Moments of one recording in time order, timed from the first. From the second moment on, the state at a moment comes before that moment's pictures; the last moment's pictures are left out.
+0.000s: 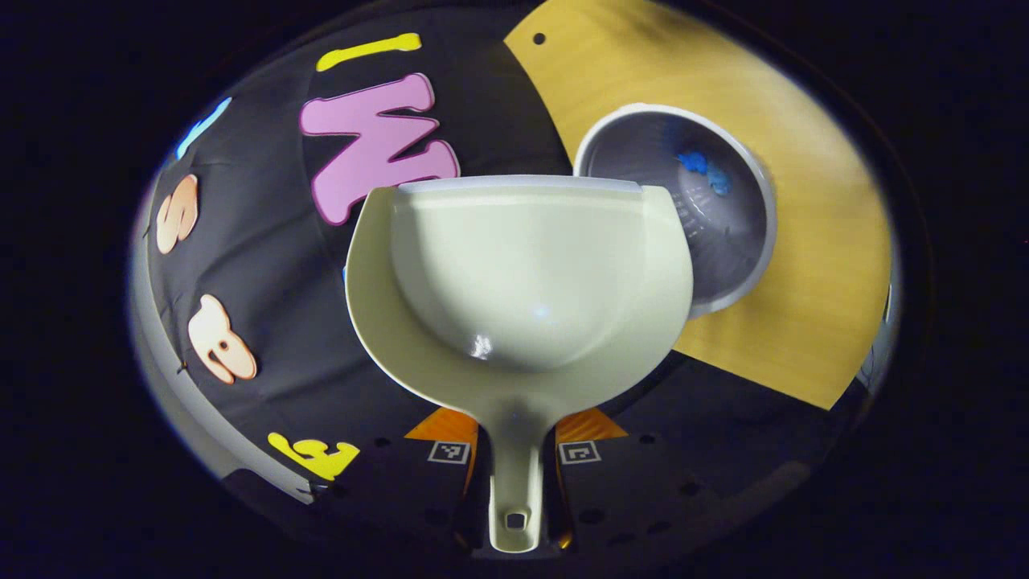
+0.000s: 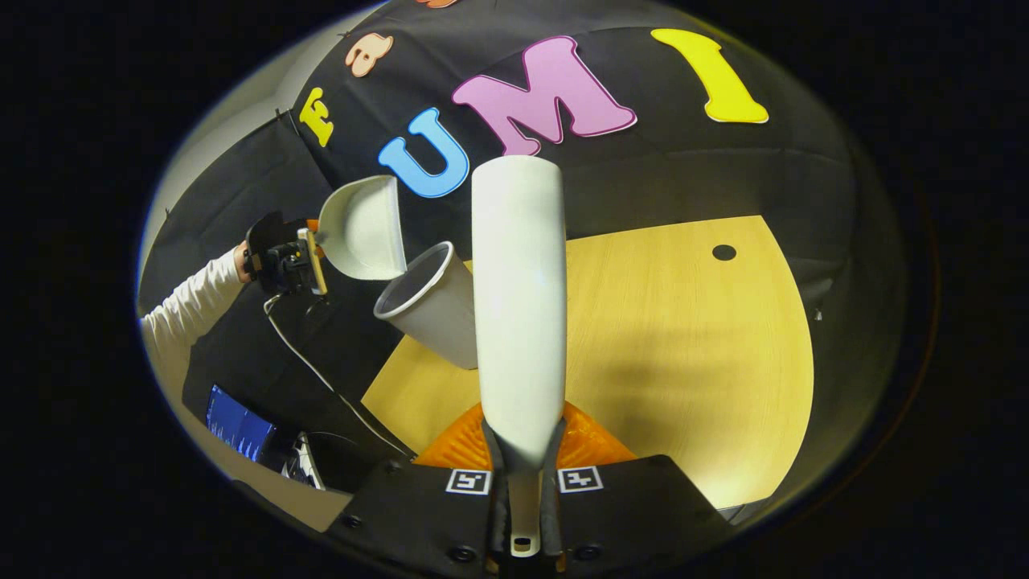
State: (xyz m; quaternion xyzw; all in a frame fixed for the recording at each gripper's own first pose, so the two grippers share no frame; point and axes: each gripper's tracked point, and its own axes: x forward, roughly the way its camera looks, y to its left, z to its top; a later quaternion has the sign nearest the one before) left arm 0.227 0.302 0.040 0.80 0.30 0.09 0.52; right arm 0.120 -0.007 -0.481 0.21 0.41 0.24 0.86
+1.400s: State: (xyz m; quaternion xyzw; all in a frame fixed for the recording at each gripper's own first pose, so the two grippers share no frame) left arm 0.205 0.128 -0.389 0.02 0.61 0.03 0.79; right arm 0.097 0.040 -0.659 0.14 0.67 -0.01 0.73
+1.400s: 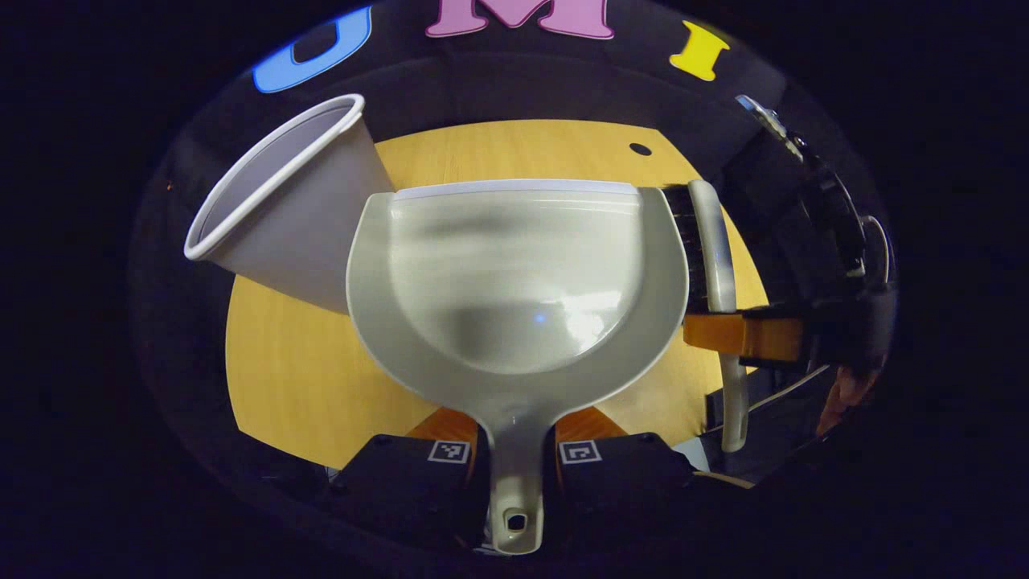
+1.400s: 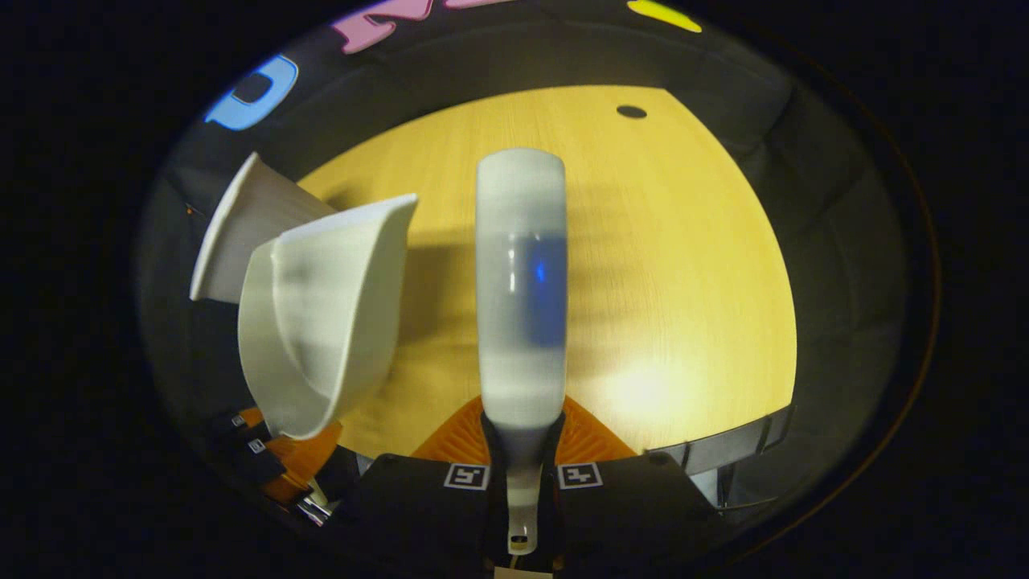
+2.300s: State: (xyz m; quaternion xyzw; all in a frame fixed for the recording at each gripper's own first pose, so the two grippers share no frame) left arm 0.219 0.134 -0.457 0.01 0.70 0.05 0.72; right arm 0.072 0.041 -0.732 0.04 0.74 -0.05 0.66
